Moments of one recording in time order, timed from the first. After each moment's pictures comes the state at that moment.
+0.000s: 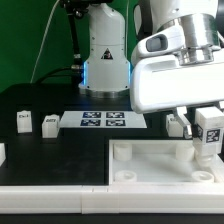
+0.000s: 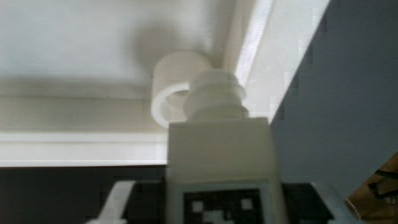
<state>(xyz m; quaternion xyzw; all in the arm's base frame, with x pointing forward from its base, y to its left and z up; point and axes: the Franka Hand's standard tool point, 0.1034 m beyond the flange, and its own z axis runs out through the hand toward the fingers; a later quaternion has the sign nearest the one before) 0.611 0.128 0.083 -0.97 -0.05 -0.24 0.06</state>
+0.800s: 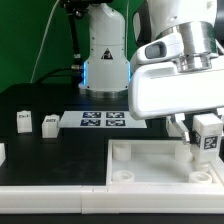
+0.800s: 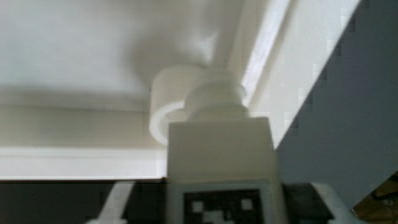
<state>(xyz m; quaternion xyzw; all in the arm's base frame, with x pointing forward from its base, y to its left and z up) 0.611 0.124 0.074 -0.97 -0.06 -0.25 0.05</state>
